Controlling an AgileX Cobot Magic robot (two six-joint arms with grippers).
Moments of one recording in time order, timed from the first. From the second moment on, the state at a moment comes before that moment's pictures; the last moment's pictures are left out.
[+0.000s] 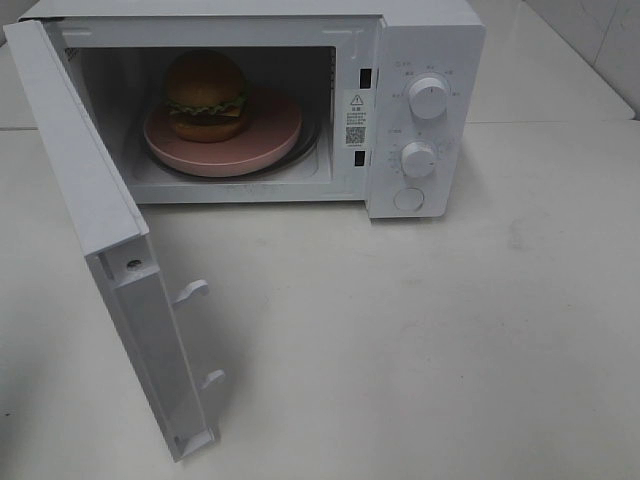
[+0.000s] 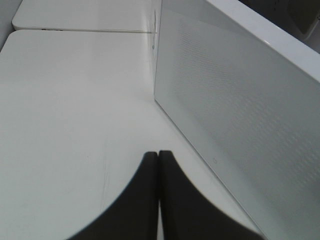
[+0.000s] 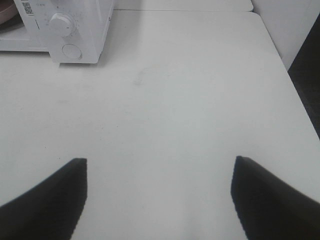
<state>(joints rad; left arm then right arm) -0.01 0.50 -0.52 -0.14 0.62 0.07 0.11 0.00 -0.51 -0.12 1.04 0.10</state>
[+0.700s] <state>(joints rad) -0.01 0.82 -0.14 -0.10 -0.36 0.07 0.11 0.00 -0.51 -0.12 1.04 0.10</state>
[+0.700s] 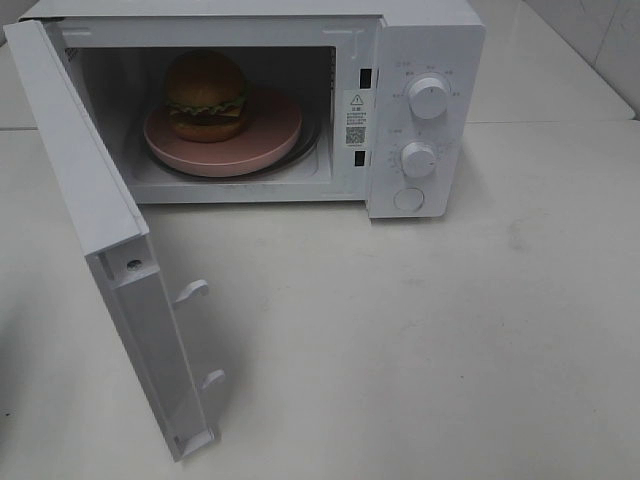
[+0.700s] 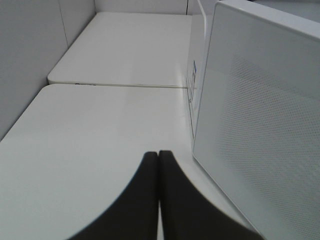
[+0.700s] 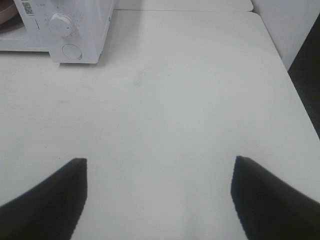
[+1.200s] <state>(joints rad) -0.01 1.19 -0.14 0.14 -0.71 -0.10 0.11 0.00 -0.51 -0.12 1.04 0.10</state>
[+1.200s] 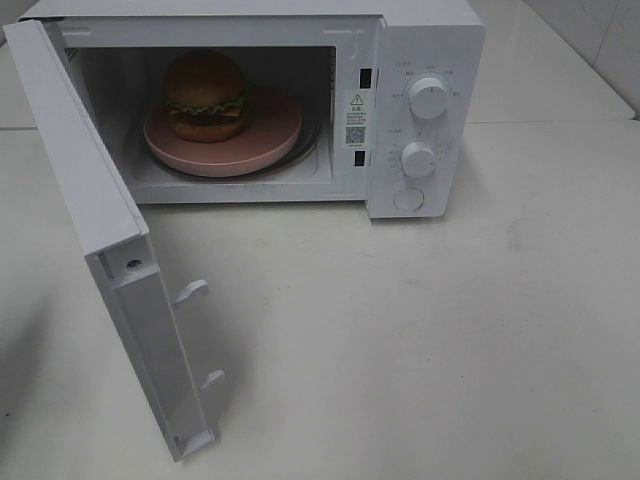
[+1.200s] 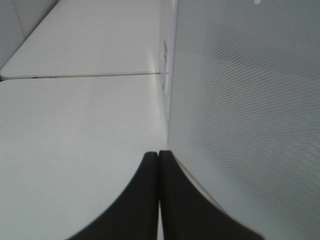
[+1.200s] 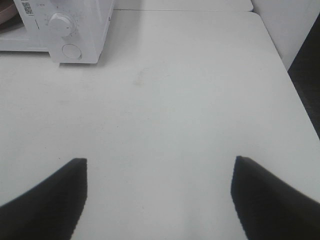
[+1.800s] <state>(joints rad) -0.06 1.41 -0.21 0.47 -0.93 -0.26 0.11 0.00 -0.51 -0.12 1.04 0.10</state>
